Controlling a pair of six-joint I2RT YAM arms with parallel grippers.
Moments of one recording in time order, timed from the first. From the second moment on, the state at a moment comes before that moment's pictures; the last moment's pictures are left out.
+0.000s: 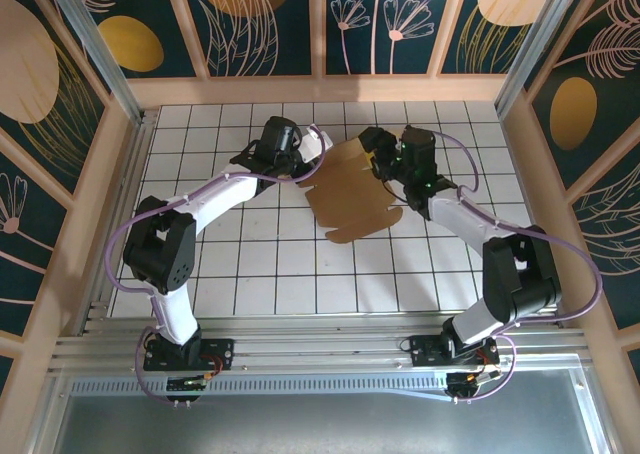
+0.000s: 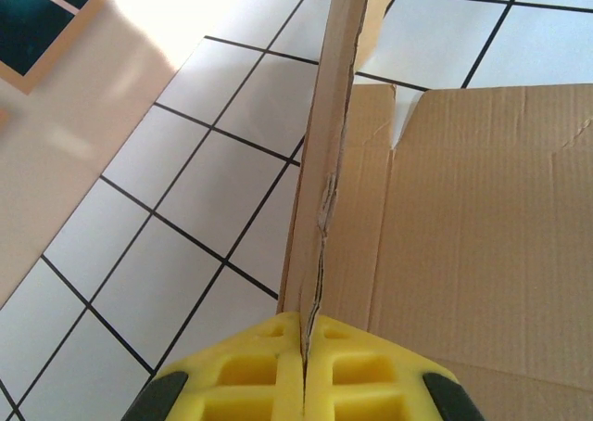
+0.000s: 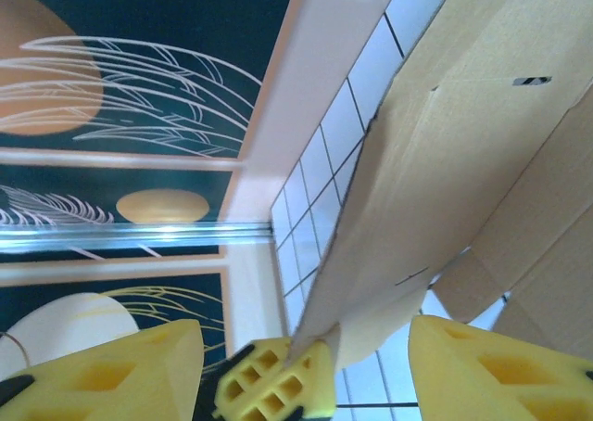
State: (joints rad) left arm -0.53 1.85 1.39 -0.15 0.15 0.52; right arm 0.37 1.54 1.00 0.25 -0.25 1.32
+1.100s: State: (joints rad) left arm -0.53 1.74 1.39 -0.19 0.13 0.14; right arm 0.39 1.83 1.11 0.40 -0.26 1.39
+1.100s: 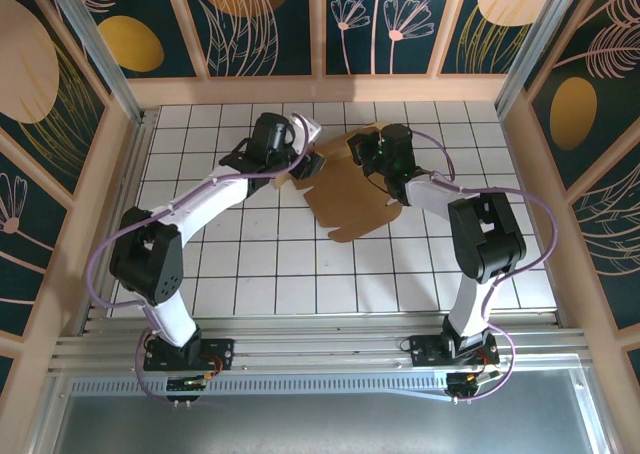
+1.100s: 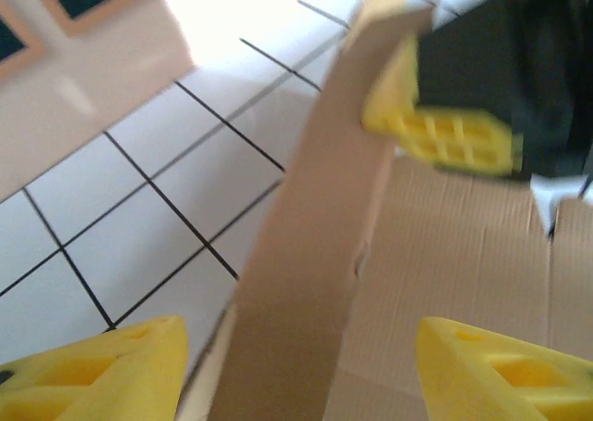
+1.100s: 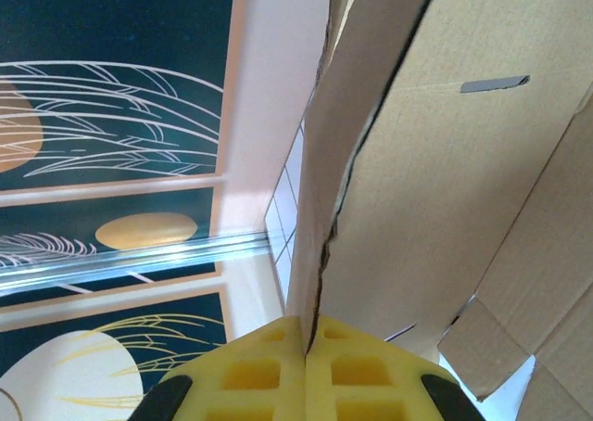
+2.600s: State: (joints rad) left arm -0.44 1.87 1.31 0.11 0.37 -0.88; right arm 0.40 1.93 1.08 0.65 -0.26 1.28
